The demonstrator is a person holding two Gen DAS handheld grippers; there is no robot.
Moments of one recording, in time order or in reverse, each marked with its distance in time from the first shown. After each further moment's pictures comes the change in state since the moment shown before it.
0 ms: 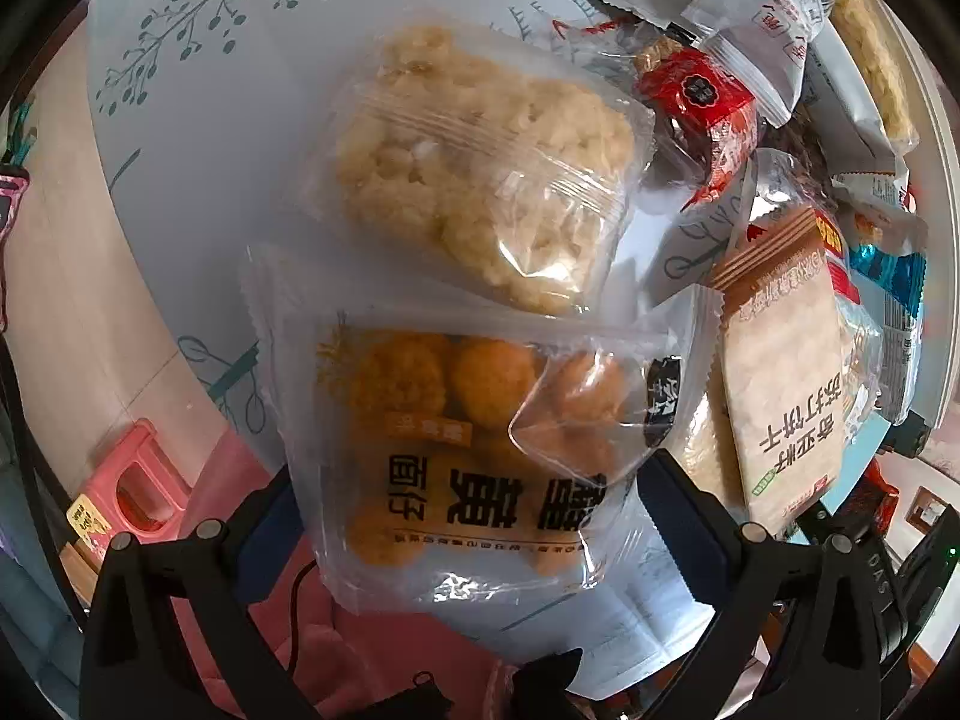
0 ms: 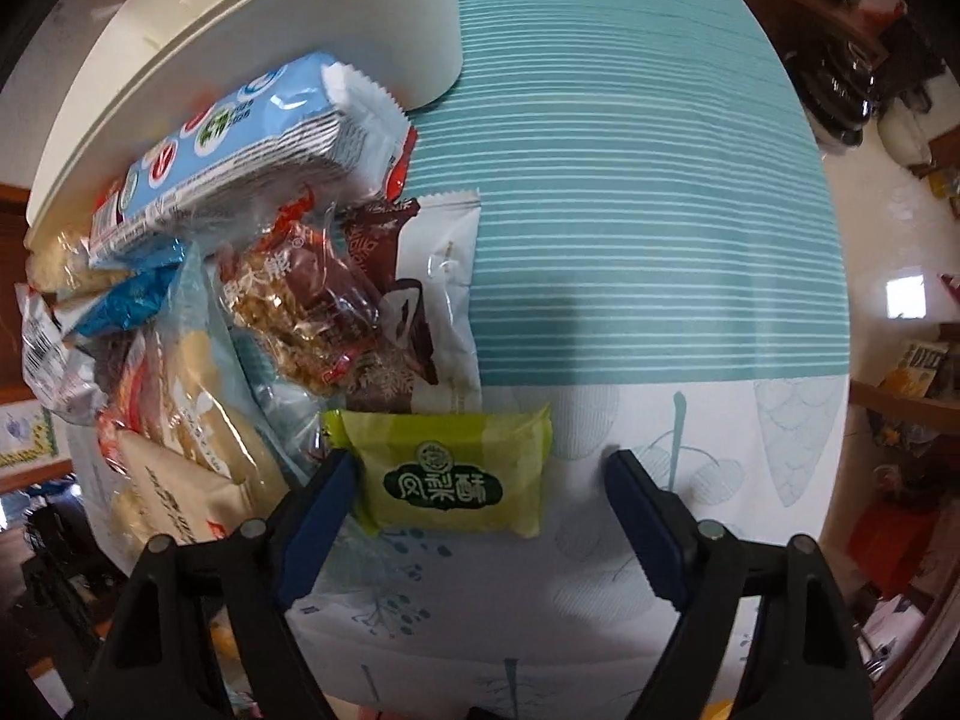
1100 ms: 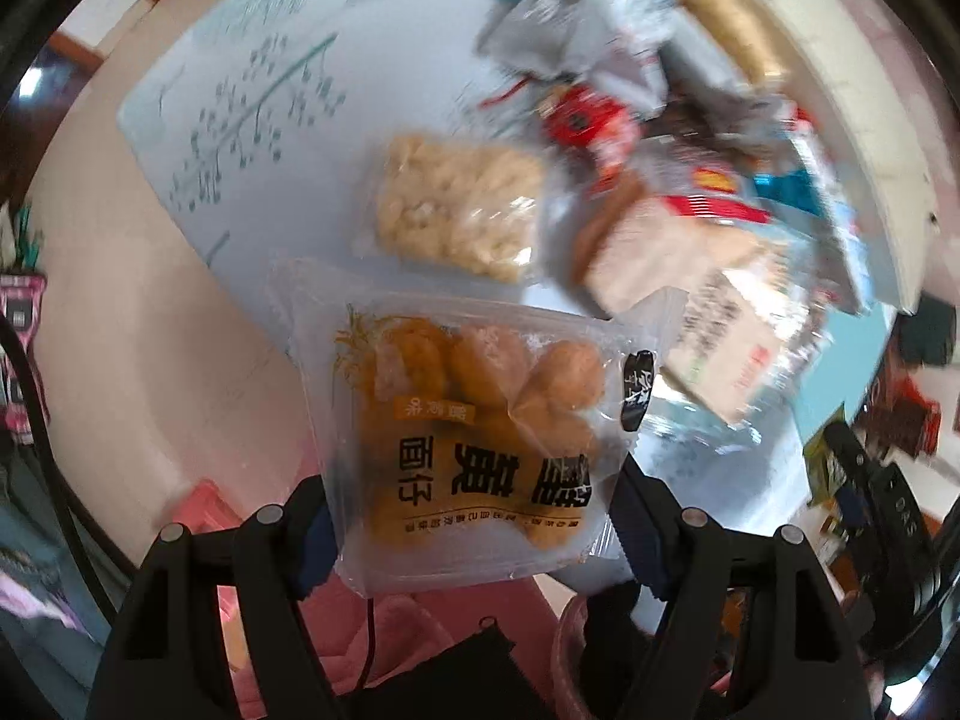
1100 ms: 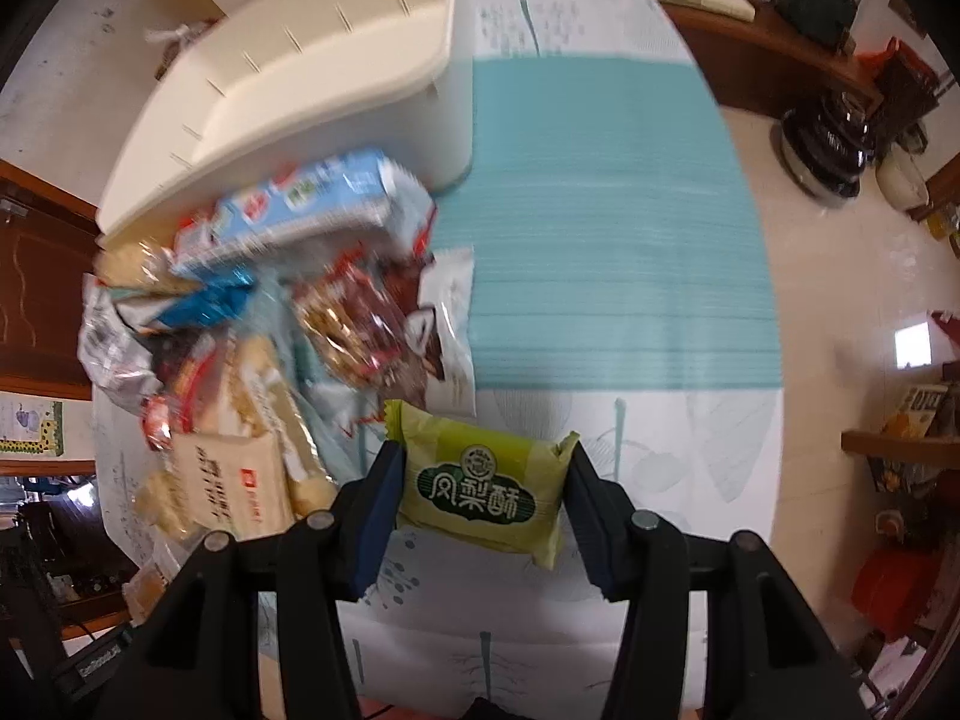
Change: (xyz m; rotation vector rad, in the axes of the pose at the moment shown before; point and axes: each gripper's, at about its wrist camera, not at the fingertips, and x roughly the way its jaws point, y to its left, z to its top) left arm -0.067 -0.045 -0.039 0.237 -0.076 0.044; right arm -0.064 -0.028 -0.053 -0.043 -0.198 0.063
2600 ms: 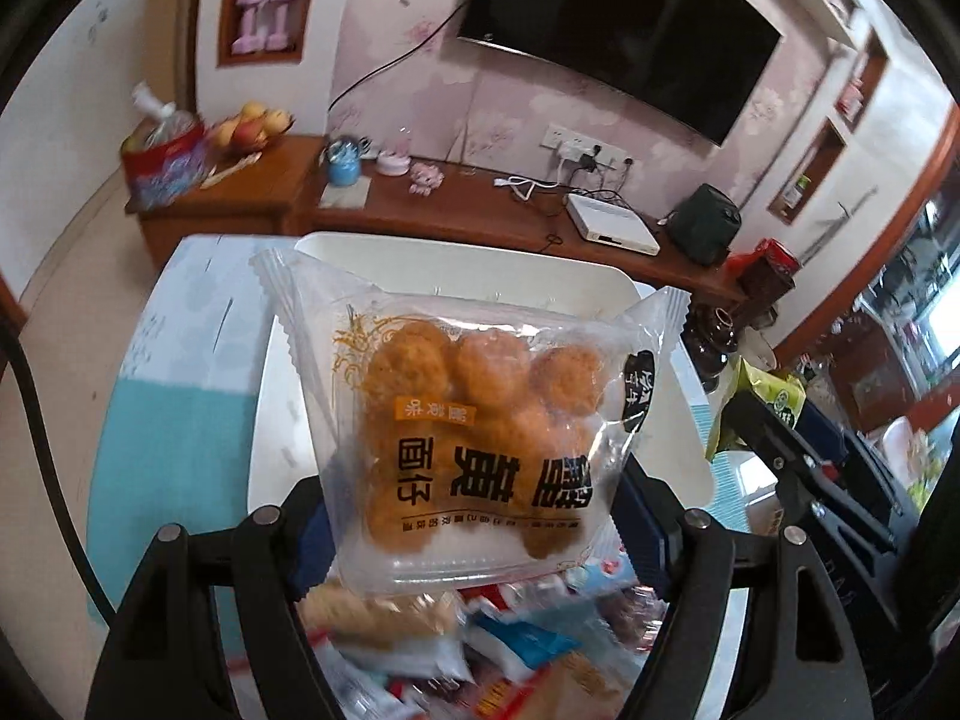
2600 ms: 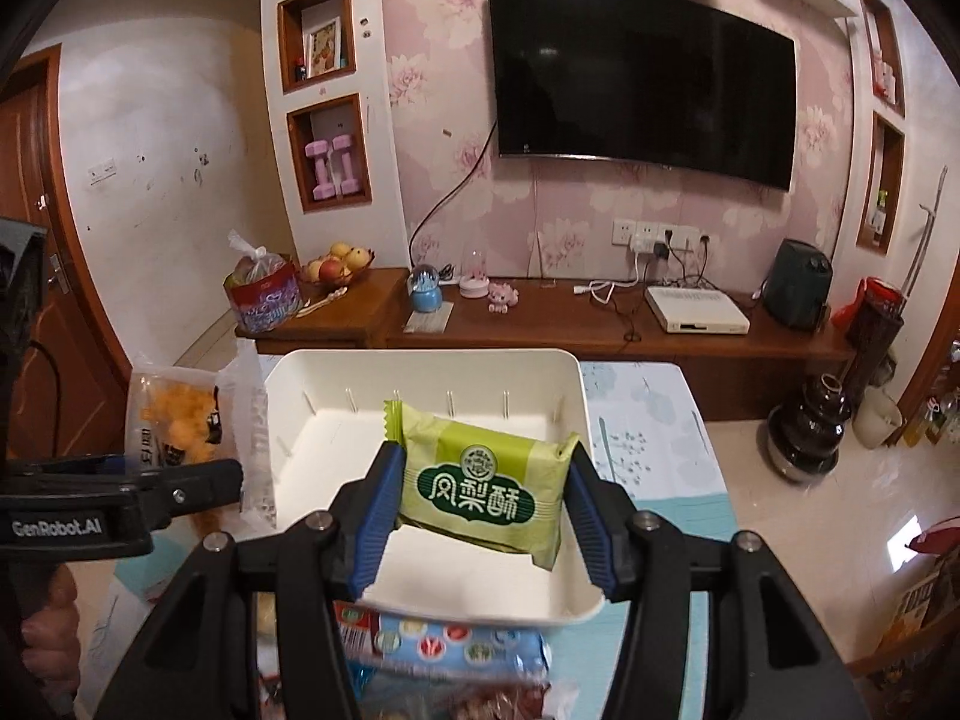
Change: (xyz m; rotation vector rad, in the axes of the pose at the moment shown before) left arm -0.192 -0.115 0.154 0.879 -0.578 -0.357; right arm -0.073 0.101 0.104 -0.138 -0.764 -0.060
